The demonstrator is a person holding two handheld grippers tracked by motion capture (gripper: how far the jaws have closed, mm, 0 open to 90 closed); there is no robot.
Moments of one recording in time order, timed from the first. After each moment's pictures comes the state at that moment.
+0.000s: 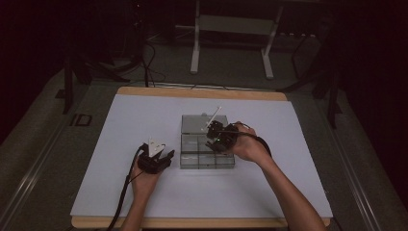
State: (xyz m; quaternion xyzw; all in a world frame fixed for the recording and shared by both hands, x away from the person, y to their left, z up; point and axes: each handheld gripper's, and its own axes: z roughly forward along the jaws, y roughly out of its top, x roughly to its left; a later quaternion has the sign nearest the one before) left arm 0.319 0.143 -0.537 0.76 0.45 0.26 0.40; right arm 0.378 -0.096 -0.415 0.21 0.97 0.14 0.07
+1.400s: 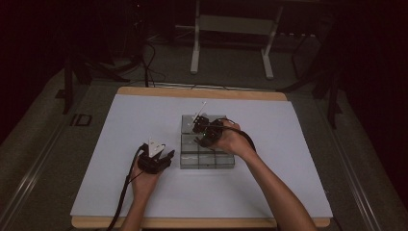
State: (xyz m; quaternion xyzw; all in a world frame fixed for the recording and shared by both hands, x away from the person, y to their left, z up) left arm 0.319 0.143 -0.537 0.76 0.45 0.26 0.40; right arm 0.400 -0.057 -0.425 0.21 0.96 0.14 0.07
